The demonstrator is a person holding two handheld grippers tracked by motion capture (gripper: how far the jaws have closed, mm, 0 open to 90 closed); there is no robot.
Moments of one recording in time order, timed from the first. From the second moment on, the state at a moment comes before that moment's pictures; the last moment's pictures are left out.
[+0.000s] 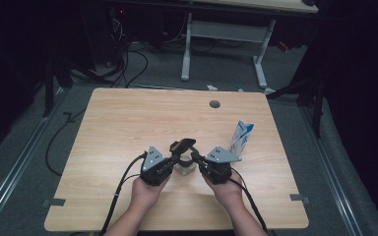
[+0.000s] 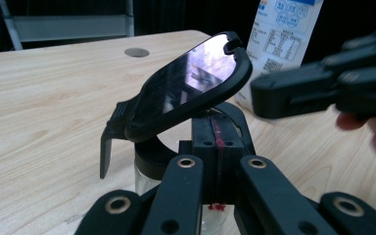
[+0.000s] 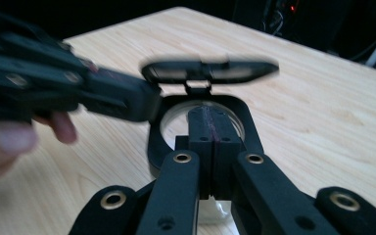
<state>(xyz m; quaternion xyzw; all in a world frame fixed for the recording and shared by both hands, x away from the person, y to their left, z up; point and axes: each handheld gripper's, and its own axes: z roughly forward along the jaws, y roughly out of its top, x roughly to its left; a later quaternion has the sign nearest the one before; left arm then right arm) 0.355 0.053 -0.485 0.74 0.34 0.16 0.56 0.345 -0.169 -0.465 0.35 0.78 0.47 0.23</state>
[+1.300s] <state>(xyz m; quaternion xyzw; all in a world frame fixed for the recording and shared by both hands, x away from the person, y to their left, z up) 0.378 0.071 -0.483 0.69 0.40 0.18 0.57 0.354 -0.166 -0.480 0.35 0.78 0.47 0.22</state>
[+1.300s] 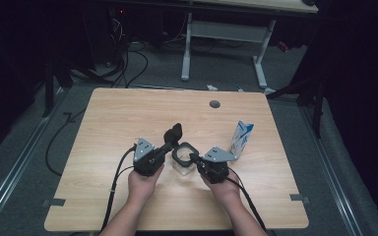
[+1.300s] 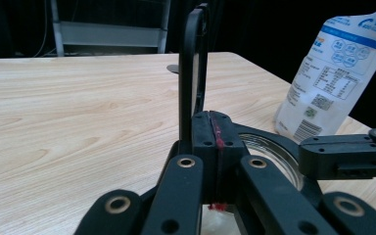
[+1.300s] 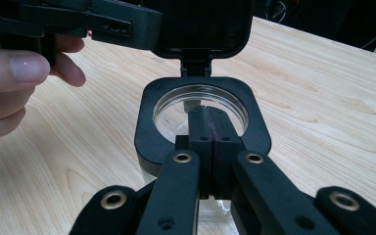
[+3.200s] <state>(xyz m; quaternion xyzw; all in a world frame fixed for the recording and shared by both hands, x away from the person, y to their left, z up) 0.341 0.130 -0.516 0.77 0.37 0.19 0.48 0.351 -0.267 -0.484 0.54 0.66 0.39 0.34</state>
